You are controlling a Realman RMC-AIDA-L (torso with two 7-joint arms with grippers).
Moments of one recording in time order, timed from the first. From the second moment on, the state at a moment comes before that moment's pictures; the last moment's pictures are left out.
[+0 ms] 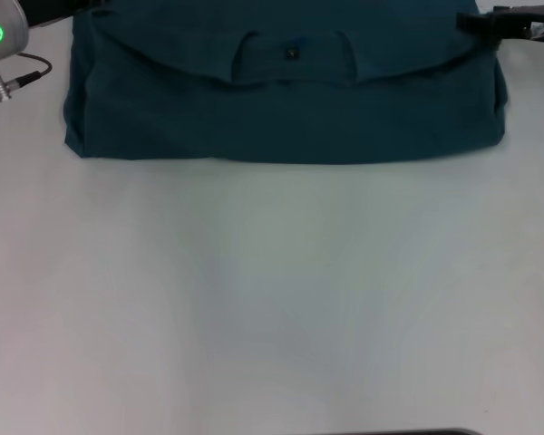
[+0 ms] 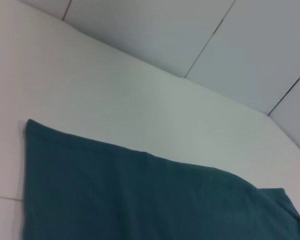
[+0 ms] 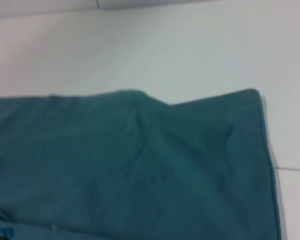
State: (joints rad) left arm -0.79 -2.14 -2.65 -0.63 -0.96 0.83 -2.06; right arm 0.72 2.01 2.45 0.49 -2.12 0.71 -1.31
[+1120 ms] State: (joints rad) left arm -0.57 -2.14 -2.57 -0.80 -1.04 1.18 -1.98; right arm 0.43 1.92 2.45 0.70 -2.03 1.31 -1.17
